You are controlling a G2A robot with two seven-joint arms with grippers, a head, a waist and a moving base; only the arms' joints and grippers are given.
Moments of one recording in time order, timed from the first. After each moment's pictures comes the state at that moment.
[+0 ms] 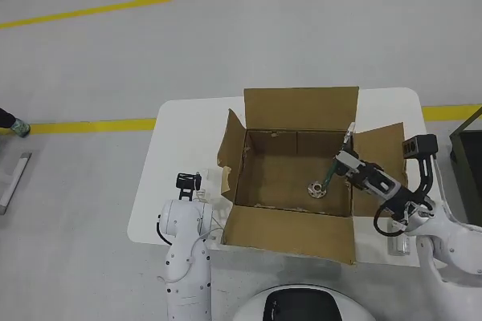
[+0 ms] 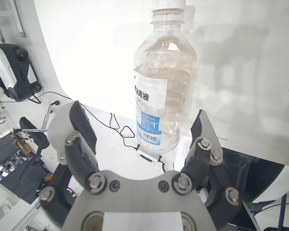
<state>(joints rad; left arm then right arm) 1.07 -1.74 -1.57 -1.62 2.06 -0.20 -1.45 -1.44 -1.45 1.70 -2.00 0.07 -0.11 0.80</state>
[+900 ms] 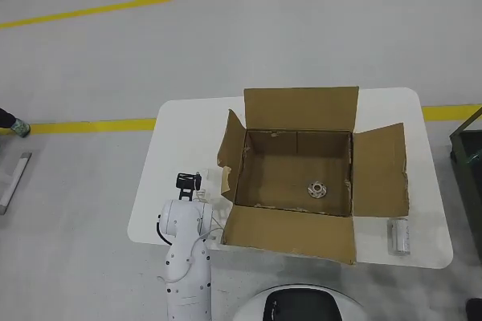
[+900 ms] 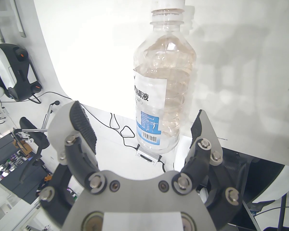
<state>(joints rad) 1.07 -1.74 -1.57 -1.62 2.06 -0.20 -1.45 -1.52 -1.35 2.32 -1.99 -0.14 -0.12 0.83</state>
